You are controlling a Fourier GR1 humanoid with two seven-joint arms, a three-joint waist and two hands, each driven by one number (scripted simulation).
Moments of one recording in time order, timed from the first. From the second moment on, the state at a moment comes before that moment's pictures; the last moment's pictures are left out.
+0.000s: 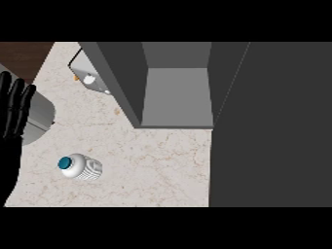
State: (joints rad) left arm -0.02 0.15 0.00 -2.10 0.00 0.00 0.00; right arm 0.00 -0.12 -0.02 -2.10 0.02 0.00 -0.02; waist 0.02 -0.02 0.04
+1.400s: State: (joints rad) left arm 0.65 0.00 -0.07 -2.42 0.21 0.09 0.08; right arm 0.58 -0.11 0.10 -2.43 -0.19 0.23 0.04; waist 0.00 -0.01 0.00
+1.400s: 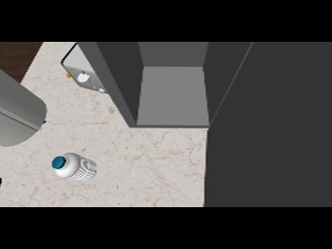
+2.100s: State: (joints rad) left arm 0.71 0.01 -0.02 -2.37 0.26 0.04 -0.02; right arm 0.73 -0.13 0.08 -2.44 -0.18 0.31 -0.07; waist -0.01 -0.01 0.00
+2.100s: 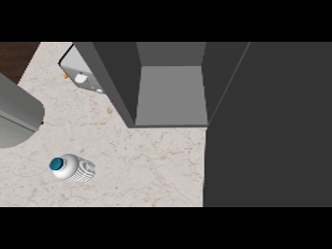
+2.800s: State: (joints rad) left arm 0.54 0.02 0.09 -2.00 0.35 0.00 -0.13; right arm 0.89 -0.13 0.09 -2.45 -0.17 0.39 -0.21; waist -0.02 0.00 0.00
